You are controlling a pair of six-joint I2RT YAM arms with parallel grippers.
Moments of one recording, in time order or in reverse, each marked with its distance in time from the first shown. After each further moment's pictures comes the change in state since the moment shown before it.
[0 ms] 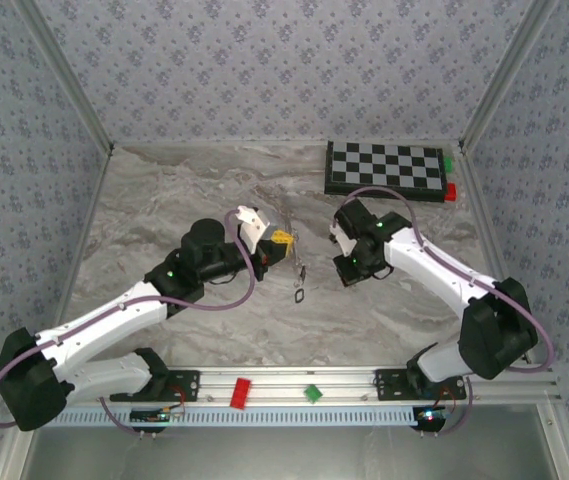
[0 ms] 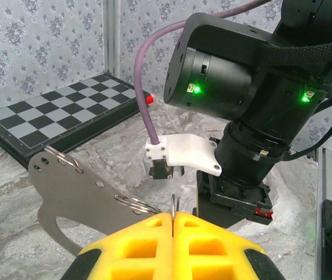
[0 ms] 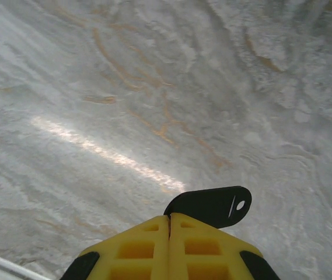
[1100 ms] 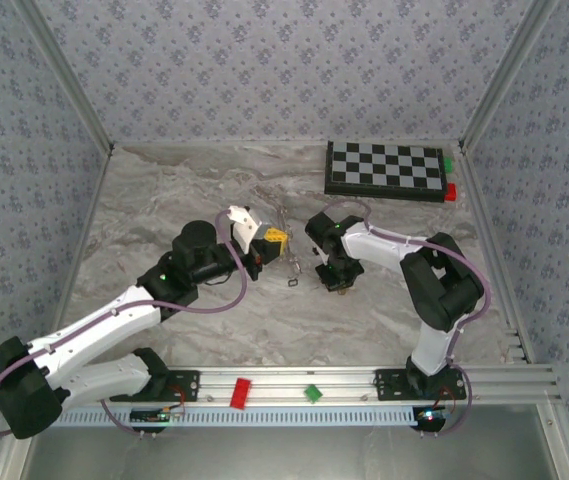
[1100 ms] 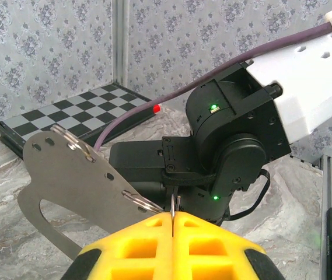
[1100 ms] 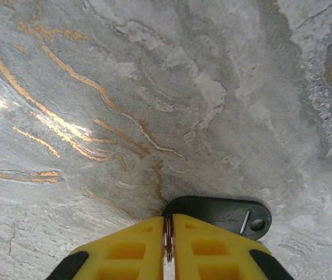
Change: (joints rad) left arm 0.018 -0.051 -0.019 0.001 -0.011 -0.001; right arm 0.084 0.349 0.040 0.117 0.093 0.053
